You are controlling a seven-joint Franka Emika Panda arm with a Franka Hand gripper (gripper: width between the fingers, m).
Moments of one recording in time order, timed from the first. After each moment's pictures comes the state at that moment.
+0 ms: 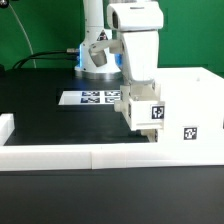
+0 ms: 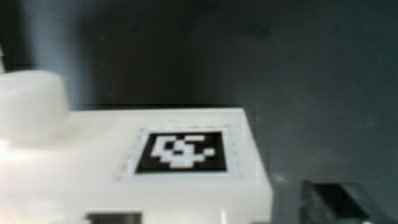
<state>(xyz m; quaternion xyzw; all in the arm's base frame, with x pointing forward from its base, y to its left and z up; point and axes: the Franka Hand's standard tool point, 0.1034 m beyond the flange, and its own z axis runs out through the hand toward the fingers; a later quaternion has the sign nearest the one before) 0.546 0.020 0.076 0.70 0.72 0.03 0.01</state>
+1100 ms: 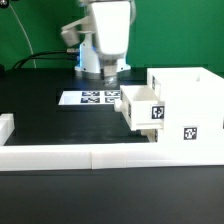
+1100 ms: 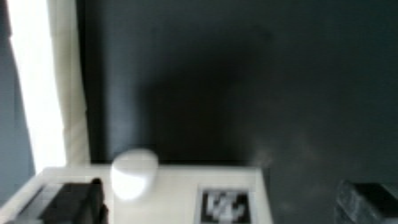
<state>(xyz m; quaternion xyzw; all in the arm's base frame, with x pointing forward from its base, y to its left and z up) 0.555 -0.034 0.094 0.68 0.73 0.05 0.01</state>
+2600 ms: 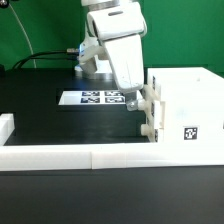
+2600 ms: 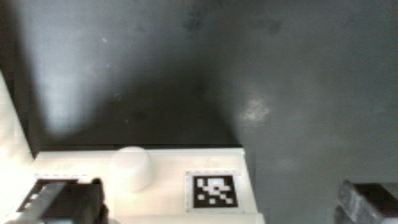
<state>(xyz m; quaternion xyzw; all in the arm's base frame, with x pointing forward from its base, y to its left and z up) 0.551 0.015 0.064 0.70 0.70 0.07 -0.07</state>
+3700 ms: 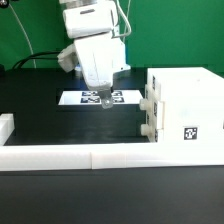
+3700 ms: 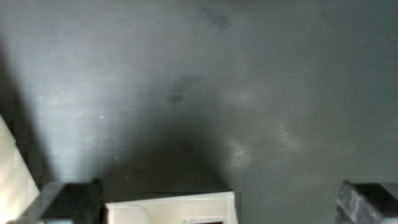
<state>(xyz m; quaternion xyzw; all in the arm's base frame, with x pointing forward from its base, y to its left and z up) 0.541 -0.025 0.066 0.73 0.68 0.06 -0.07</state>
